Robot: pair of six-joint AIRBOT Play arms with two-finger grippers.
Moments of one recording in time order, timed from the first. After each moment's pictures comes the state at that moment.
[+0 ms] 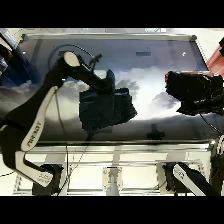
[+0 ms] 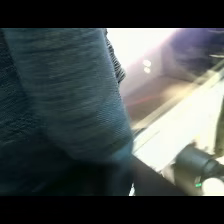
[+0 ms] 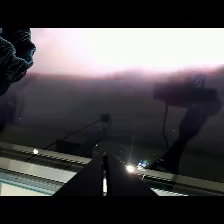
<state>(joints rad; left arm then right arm) -0.40 -1.71 1.71 0.82 -1.35 -1.62 -0.40 -0.99 0.99 -1.15 1.45 1.18</state>
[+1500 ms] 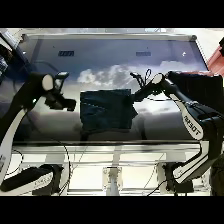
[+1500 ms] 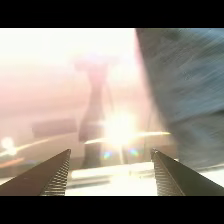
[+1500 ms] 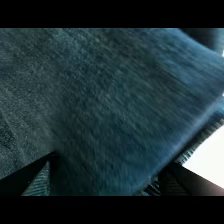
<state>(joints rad) -0.21 -1.19 1.10 1.55 -1.36 -1.65 0.20 -1.79 1.38 -0.90 1.16 0.95</state>
